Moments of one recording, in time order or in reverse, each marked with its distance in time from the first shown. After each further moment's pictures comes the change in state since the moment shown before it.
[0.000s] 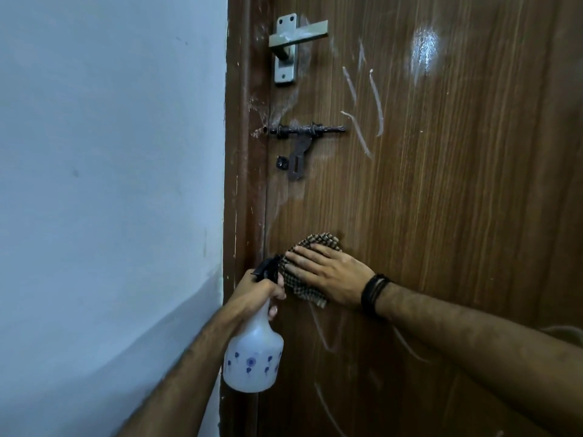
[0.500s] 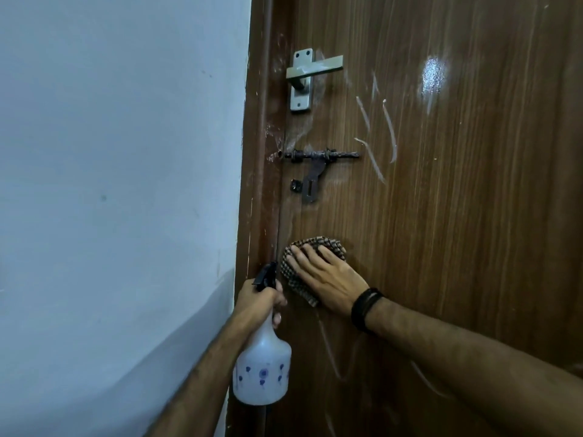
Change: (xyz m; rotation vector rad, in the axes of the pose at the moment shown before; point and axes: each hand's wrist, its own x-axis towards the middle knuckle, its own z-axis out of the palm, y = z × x) left_hand -0.005 0.025 -0.001 -0.063 0.260 0.039; right_hand 0.044 0.004 -0.001 -0.166 0.063 0.191
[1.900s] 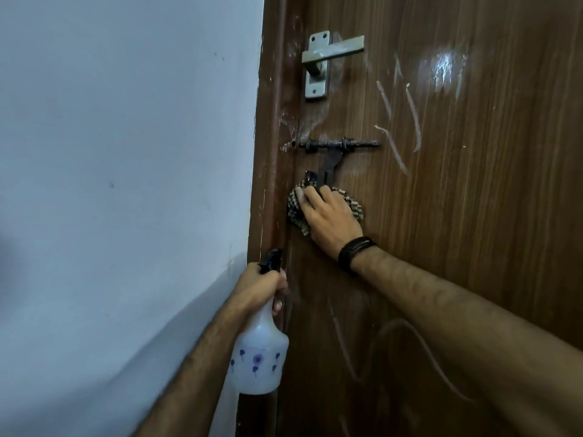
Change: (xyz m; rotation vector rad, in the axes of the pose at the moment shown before) left_hand 0.015 0.019 -0.025 0.151 -0.005 0.005; right_hand 0.085 0.041 -0.033 0.179 0.228 0.333
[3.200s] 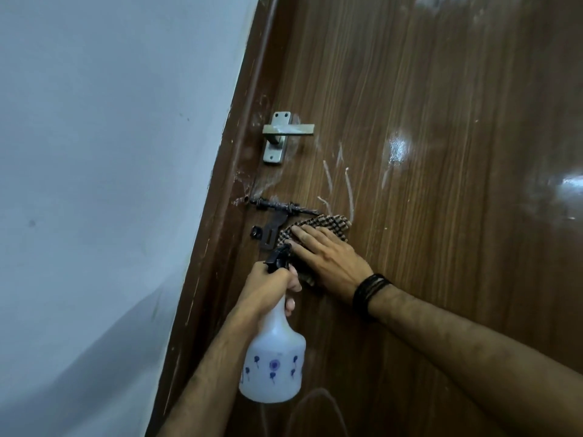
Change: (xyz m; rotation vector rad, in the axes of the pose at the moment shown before) left_hand -0.015 0.108 0.095 -0.281 -0.125 0.261; right_hand -0.032 0.118 -0.051 -0.062 -0.115 -0.317
